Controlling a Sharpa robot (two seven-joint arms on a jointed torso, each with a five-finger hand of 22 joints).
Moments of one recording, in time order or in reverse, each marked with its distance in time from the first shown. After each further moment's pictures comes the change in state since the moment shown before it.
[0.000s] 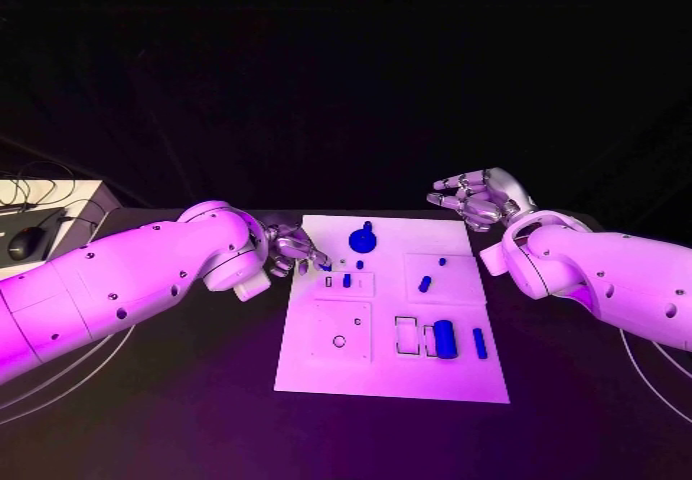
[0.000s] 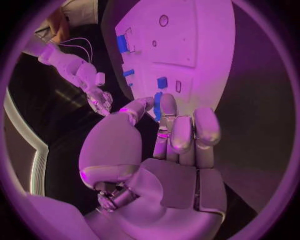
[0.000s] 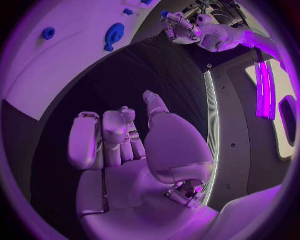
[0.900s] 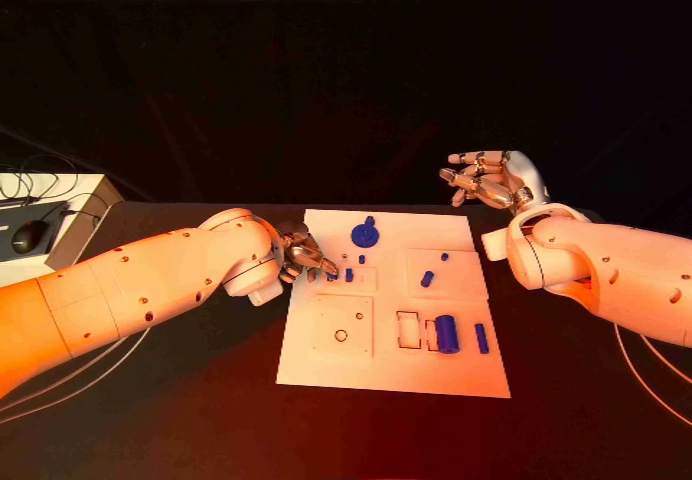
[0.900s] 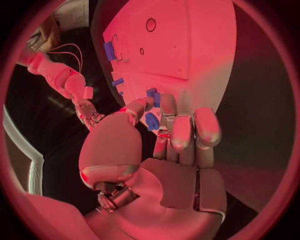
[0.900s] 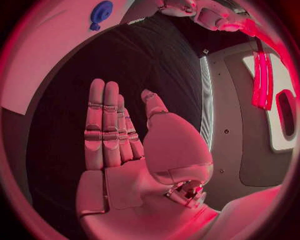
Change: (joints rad) left arm -0.008 0.060 -0.050 -0.033 -0.054 -0.028 -0.057; left_hand 0.003 -0.005 0.003 0.003 -0.009 0.000 0.000 -0.007 0.022 0.002 0.001 -0.012 0.008 -0.001 -0.008 0.000 -0.019 -0.007 0.007 -0.007 0.004 0.000; right arm 0.000 0.013 0.000 -0.018 0.204 -0.089 0.187; right_hand 0.034 -0.005 0.000 0.000 0.010 -0.052 0.033 0.012 0.001 -0.076 0.049 -0.559 -0.795 -0.065 0.068 -0.934 -0.415 0.065 -0.151 0.070 -1.128 -0.651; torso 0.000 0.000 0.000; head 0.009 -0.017
